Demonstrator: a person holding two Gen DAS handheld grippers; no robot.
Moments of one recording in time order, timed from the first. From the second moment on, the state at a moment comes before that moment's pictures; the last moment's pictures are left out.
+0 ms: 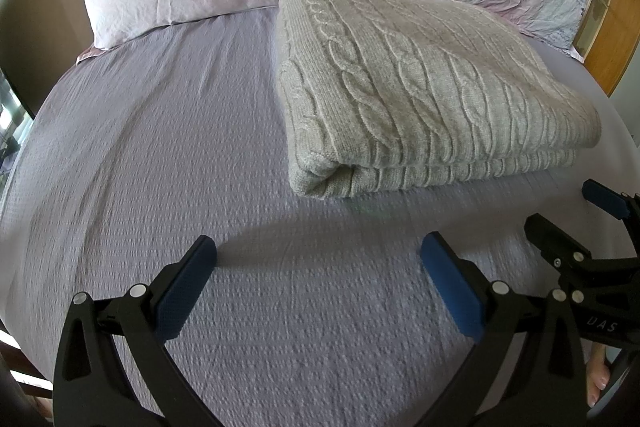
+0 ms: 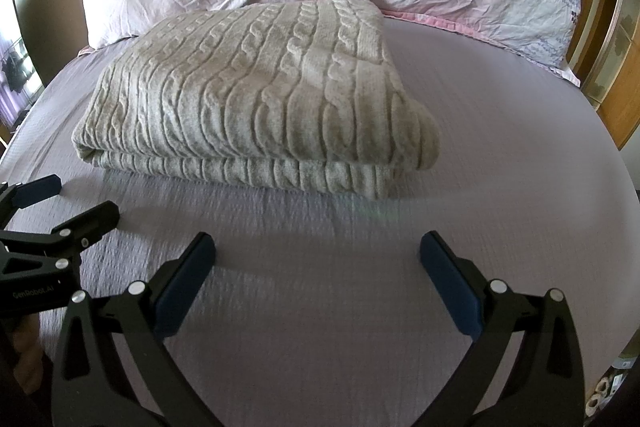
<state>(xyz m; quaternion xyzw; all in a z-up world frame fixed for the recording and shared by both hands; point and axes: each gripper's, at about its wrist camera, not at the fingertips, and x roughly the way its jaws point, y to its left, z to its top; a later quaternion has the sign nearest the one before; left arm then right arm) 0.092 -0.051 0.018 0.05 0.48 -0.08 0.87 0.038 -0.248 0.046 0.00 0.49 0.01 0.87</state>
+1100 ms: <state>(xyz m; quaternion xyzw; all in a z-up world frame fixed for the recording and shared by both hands) 0.090 -0.051 0.019 0.05 0.48 -0.08 0.87 0.037 -0.249 0.046 0.00 0.49 0.02 0.87</state>
